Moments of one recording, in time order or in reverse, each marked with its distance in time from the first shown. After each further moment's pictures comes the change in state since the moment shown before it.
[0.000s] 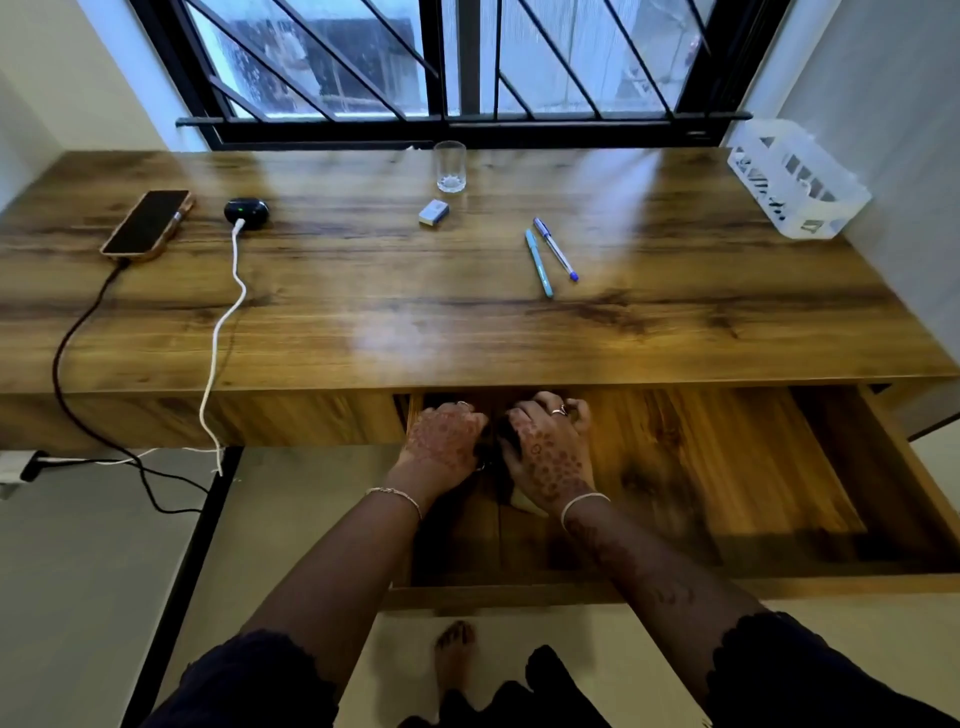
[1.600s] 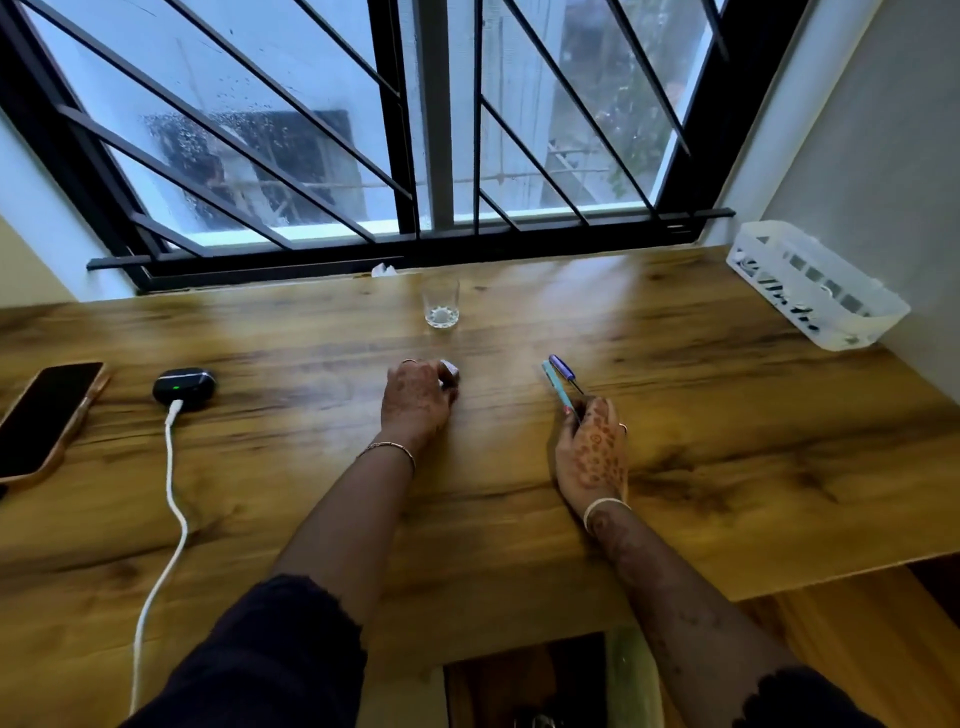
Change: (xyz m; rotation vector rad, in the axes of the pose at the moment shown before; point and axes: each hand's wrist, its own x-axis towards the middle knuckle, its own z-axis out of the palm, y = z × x) left_hand 0.267 -0.146 -0.083 -0.414 0.281 -0.241; right_hand 0.238 0.014 -0.041 0.488 0.442 0.584
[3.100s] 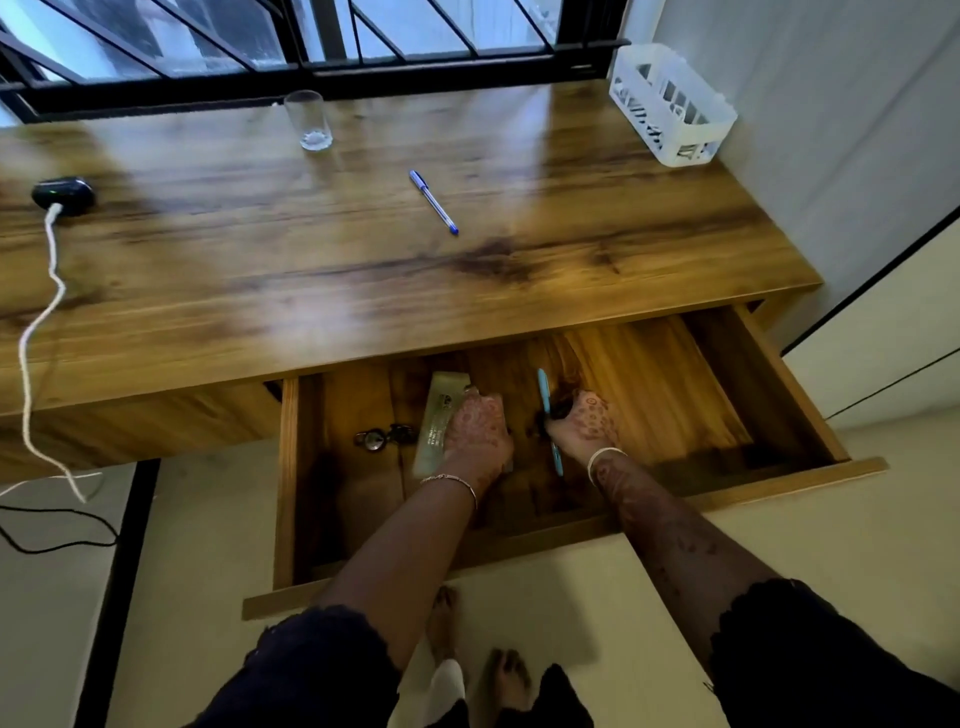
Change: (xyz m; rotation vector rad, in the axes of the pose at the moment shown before) left_hand -0.326 0.180 0.148 0.037 -0.369 -0.081; right_hand -0.135 0.239 -0.144 -0.090 -0.340 0.287
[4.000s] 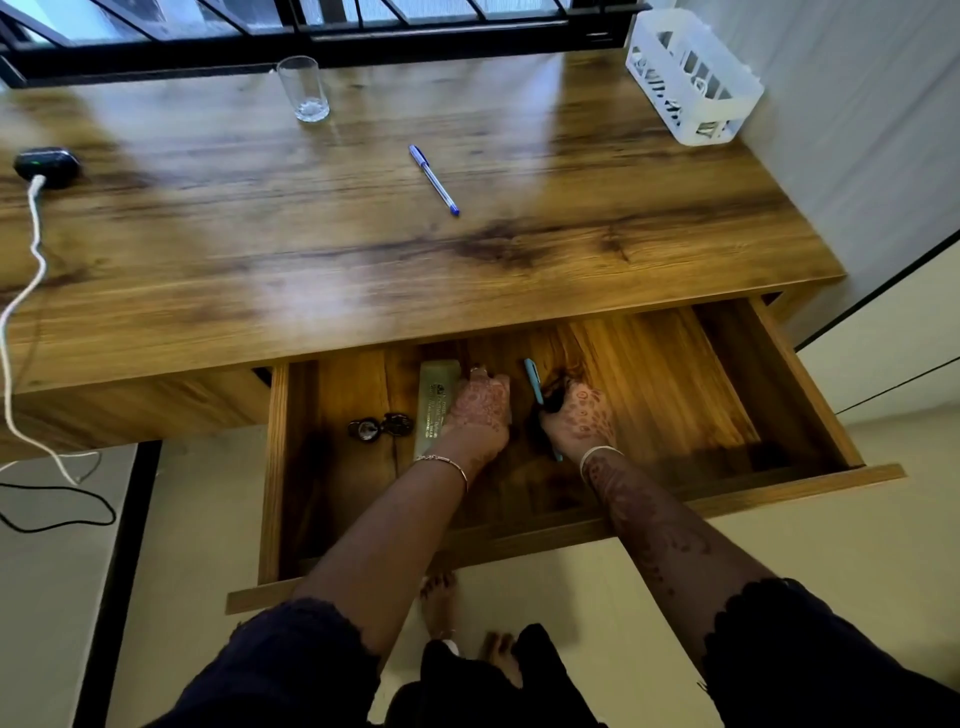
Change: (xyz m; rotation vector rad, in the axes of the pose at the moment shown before) left_hand 0.012 0.005 -0.009 0.103 -0.112 0.090; right_hand 0.001 -0.002 0.002 -0.073 0.013 -0.143
